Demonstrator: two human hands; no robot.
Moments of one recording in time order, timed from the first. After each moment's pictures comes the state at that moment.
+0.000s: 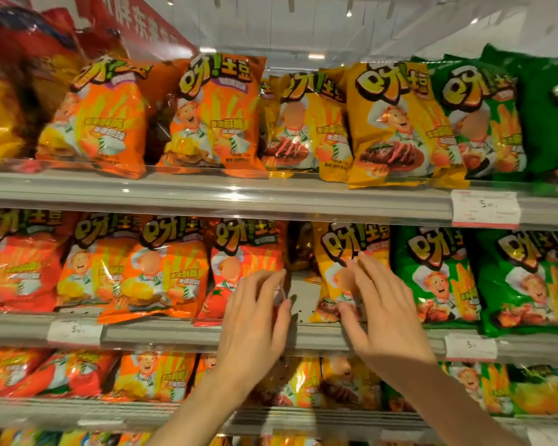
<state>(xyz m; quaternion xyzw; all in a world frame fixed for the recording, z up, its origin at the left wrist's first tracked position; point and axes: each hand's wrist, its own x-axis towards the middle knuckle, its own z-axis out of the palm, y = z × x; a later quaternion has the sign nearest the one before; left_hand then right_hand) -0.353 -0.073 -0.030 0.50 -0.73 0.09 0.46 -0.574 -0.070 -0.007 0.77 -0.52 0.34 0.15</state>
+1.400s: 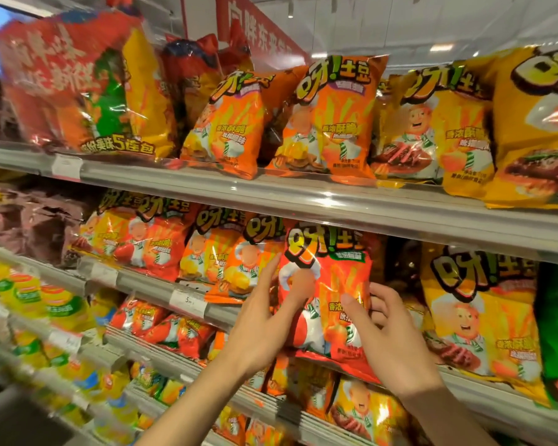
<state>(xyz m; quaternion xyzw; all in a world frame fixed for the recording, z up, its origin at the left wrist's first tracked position) -0.276 -0.030 0.009 0.59 -0.54 -0.23 0.55 -0.459 -0.083 0.012 0.67 -0.48 0.42 -0.39</state>
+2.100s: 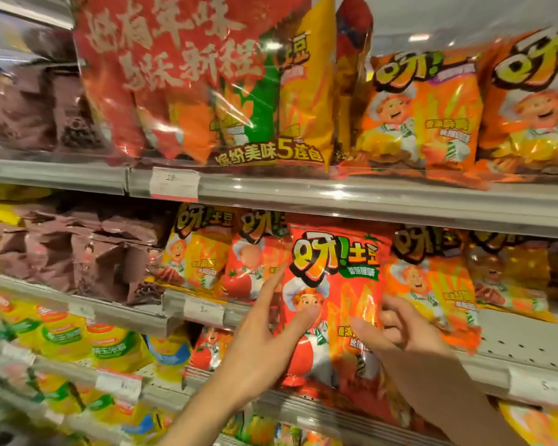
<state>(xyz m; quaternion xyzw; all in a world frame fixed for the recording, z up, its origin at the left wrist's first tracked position) 0.012 0.012 0.003 0.58 -0.58 -0.26 0.51 -0.190 -0.035 0.004 0.62 -0.46 0.43 -0.46</state>
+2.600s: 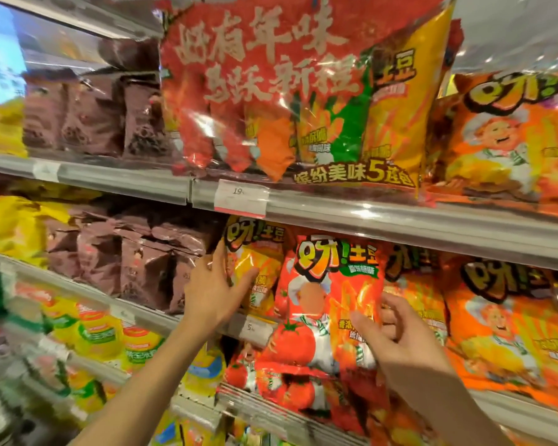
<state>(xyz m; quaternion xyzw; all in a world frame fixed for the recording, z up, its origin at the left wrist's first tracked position) 0.218 -0.069 -0.010 0.80 -0.47 0.04 0.37 -0.084 -0.061 0.014 0.68 -0.44 0.44 -0.39</state>
